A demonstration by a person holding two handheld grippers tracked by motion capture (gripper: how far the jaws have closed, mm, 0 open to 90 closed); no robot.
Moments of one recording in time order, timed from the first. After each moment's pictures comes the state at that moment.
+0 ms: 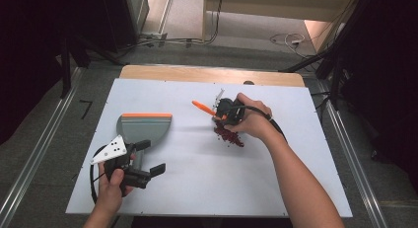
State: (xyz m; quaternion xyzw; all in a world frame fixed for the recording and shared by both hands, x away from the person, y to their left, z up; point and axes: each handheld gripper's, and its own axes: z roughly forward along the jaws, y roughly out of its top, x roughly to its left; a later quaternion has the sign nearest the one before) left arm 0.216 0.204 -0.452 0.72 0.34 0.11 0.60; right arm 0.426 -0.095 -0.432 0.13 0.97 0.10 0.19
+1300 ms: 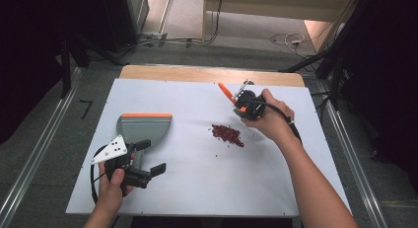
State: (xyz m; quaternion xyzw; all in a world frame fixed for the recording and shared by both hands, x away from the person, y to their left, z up) left arm 0.217 0.203 -0.451 0.71 0.35 0.11 0.60; right arm 0.424 -0.148 -0.403 0.30 0.92 0.09 0.22
